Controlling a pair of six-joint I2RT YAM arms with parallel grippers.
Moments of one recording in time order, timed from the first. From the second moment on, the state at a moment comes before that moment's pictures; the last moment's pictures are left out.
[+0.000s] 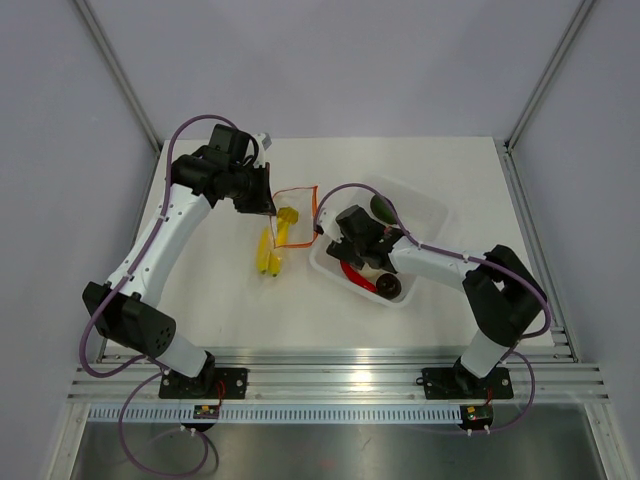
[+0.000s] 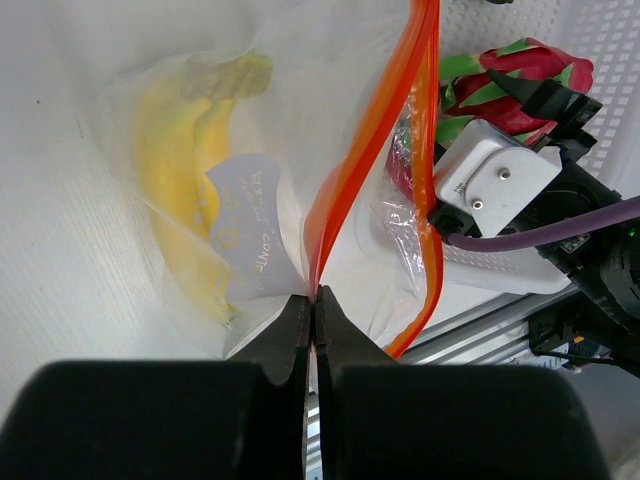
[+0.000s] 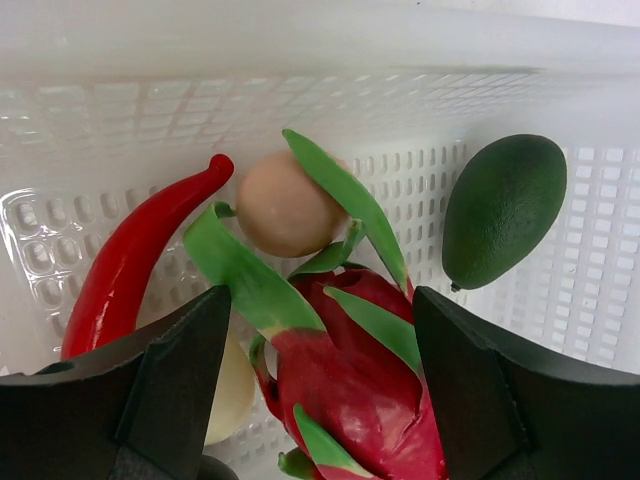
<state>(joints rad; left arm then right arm) -0.37 1.53 1.67 -1.07 0.22 -0.31 0.76 1.68 1.06 -0.22 0.30 -0.49</state>
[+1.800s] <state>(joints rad) -0.37 1.49 1.61 -1.04 0.26 -0.32 0.77 1.32 1.03 -0.17 0.32 -0.28</state>
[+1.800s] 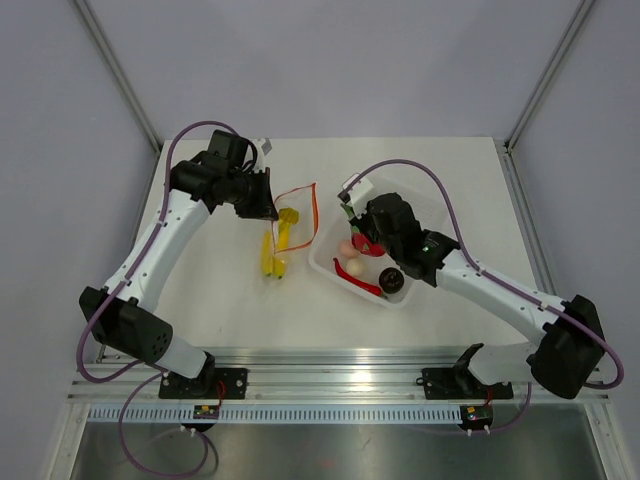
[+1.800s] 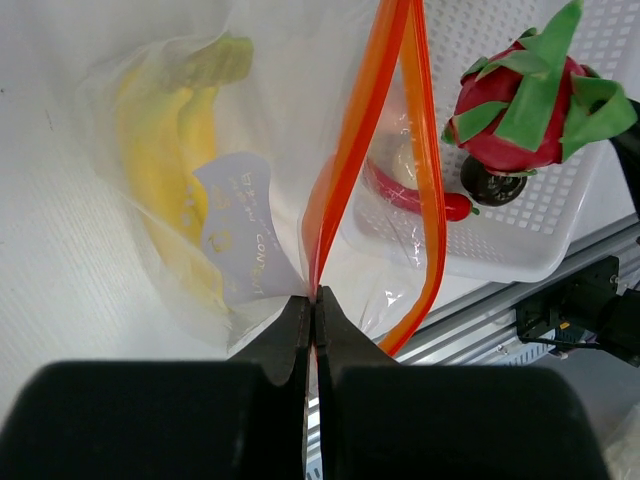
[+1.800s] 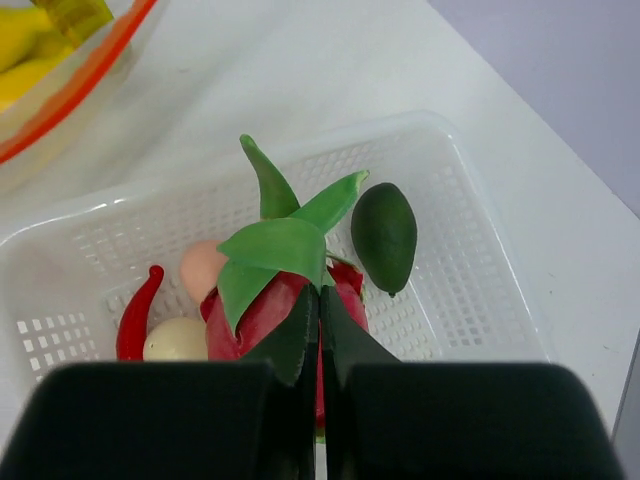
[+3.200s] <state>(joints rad) -0.37 1.50 1.60 -1.02 0.37 -0.37 0.99 1.51 1.14 0.23 0.60 0.47</state>
